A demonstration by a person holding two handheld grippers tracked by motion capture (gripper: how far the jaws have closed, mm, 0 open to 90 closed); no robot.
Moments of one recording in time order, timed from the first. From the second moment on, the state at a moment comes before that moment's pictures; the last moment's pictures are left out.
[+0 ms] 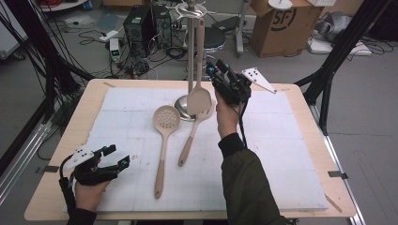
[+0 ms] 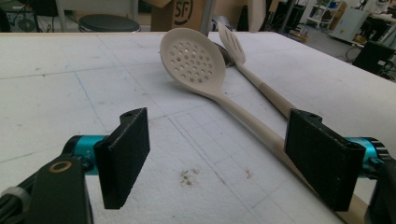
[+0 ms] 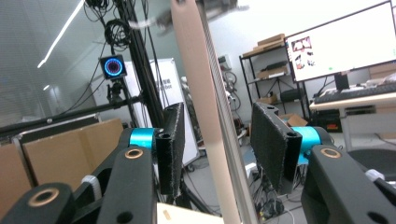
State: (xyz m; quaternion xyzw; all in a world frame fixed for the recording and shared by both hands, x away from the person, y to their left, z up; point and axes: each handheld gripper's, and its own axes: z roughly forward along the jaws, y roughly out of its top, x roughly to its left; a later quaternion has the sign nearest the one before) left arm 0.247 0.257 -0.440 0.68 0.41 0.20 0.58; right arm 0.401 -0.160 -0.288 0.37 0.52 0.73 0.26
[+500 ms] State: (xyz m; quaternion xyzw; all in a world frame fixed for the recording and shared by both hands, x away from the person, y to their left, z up) left arm 0.248 0.260 -0.441 0.68 0.41 0.20 0.57; right arm 0.414 -0.164 -0.249 0.36 0.49 0.75 0.26
